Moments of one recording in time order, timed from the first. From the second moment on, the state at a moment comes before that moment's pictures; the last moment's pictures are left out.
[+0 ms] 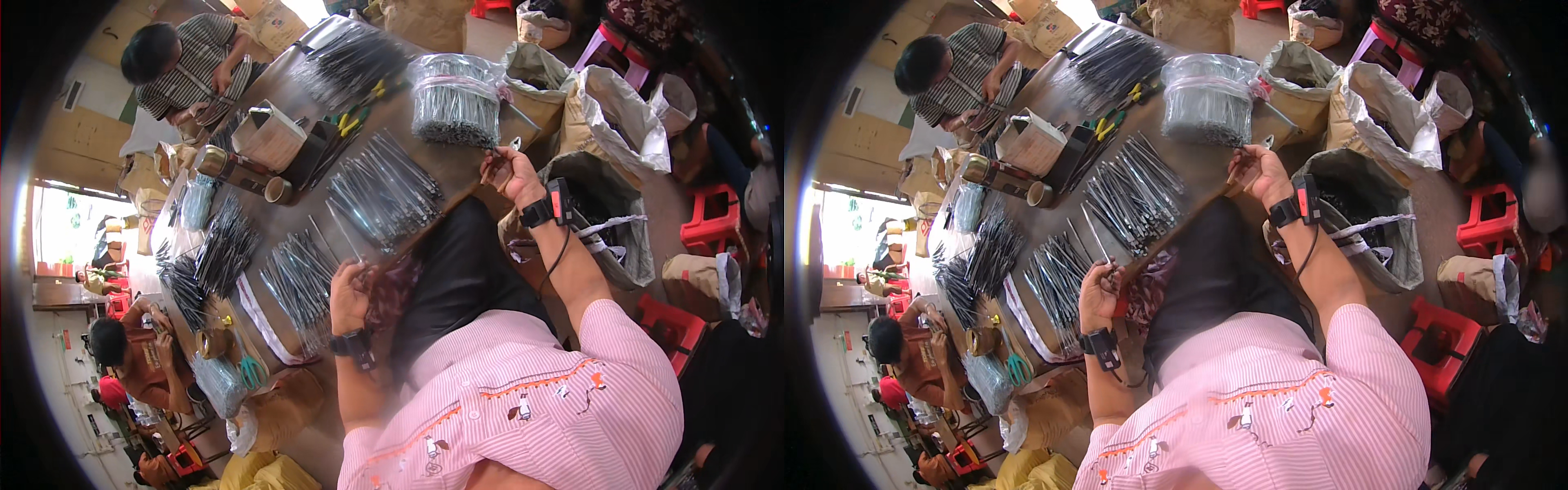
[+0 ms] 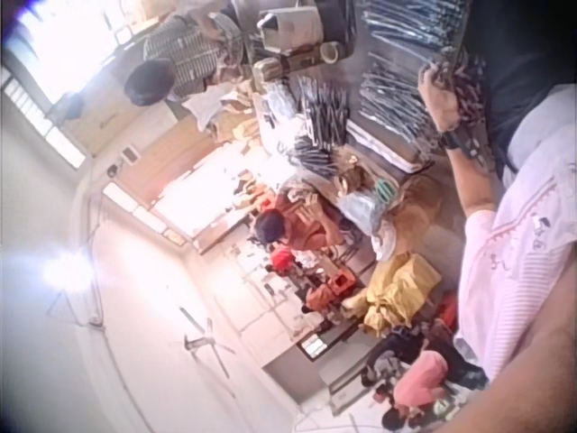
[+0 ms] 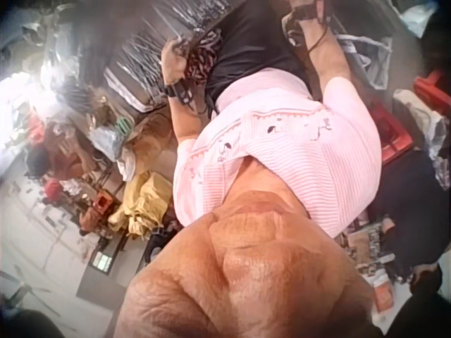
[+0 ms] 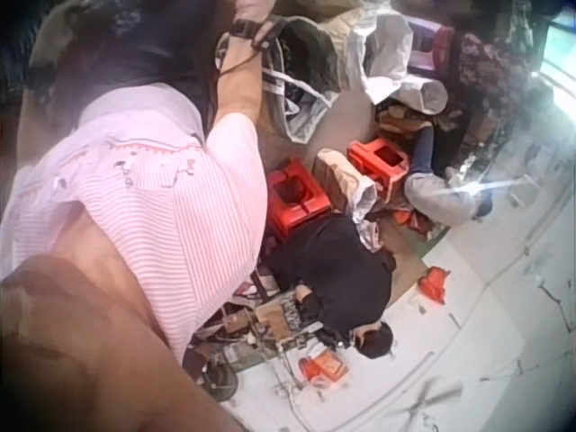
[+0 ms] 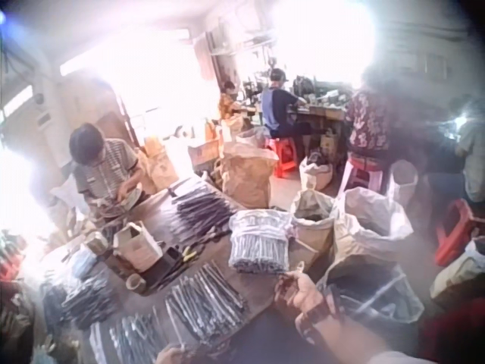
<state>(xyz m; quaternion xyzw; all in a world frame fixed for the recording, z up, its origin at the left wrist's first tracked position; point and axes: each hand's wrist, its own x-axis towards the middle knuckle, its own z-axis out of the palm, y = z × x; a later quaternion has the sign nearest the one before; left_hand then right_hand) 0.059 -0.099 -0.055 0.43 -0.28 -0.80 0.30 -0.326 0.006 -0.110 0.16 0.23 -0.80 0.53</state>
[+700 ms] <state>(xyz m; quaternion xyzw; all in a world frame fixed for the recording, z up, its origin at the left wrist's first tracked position) 0.078 -0.088 -0.061 0.42 -0.20 -0.83 0.32 -0.329 -0.007 -0.114 0.18 0.31 -0.78 0.51</state>
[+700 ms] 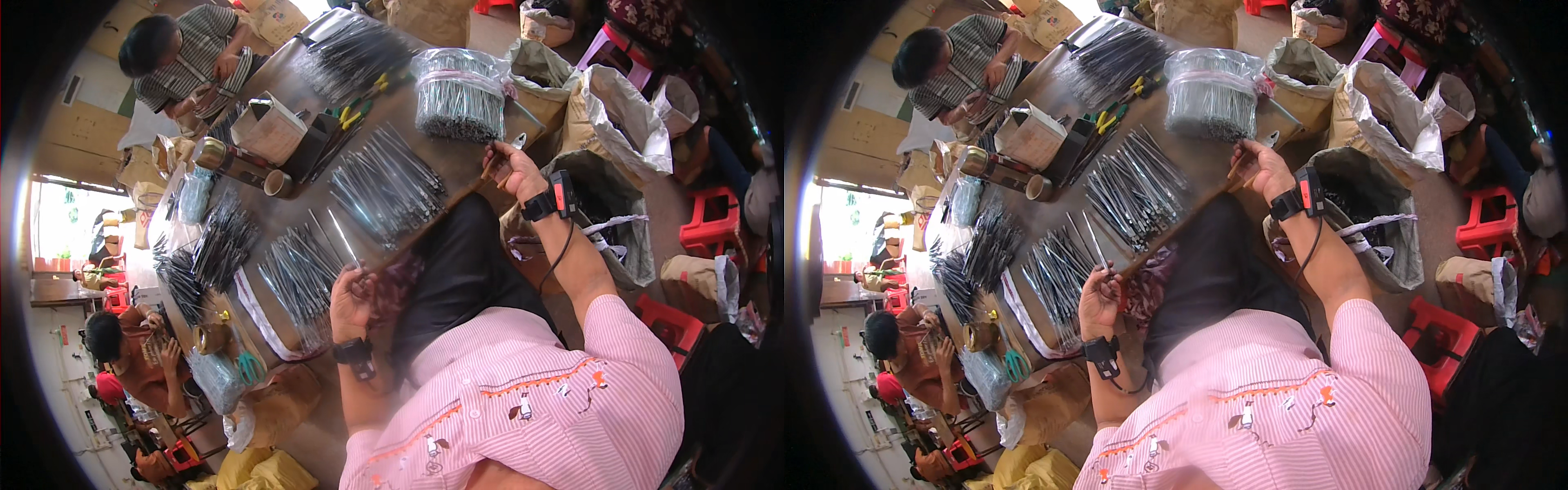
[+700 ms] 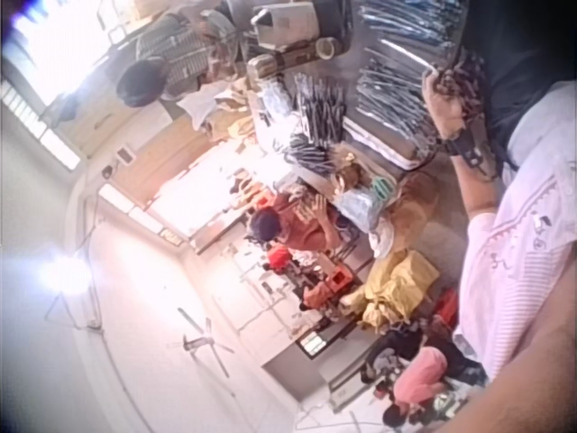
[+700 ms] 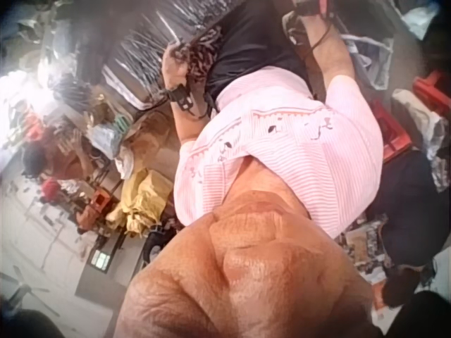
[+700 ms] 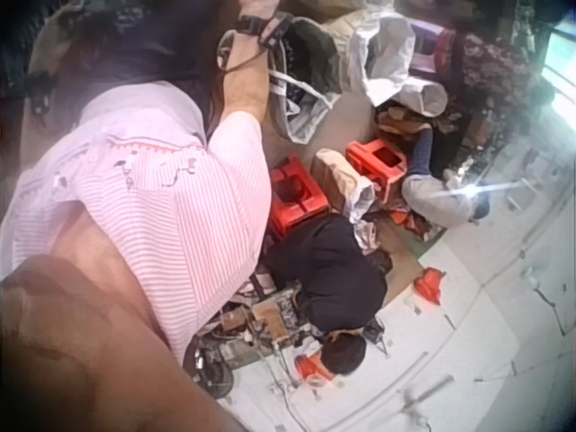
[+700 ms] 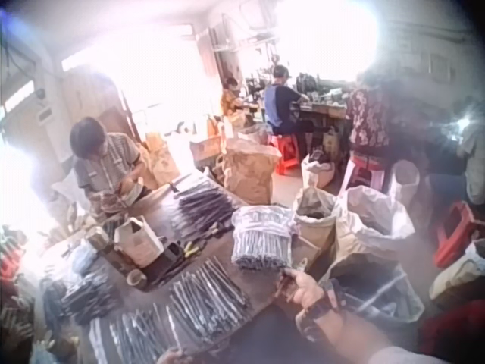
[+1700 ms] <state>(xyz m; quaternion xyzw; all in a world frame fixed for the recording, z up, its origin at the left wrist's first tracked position) 0.066 -0.056 -0.025 0.38 -0.32 -0.83 0.26 -0.225 0.049 -0.052 -0.04 0.39 -0.69 0.61</state>
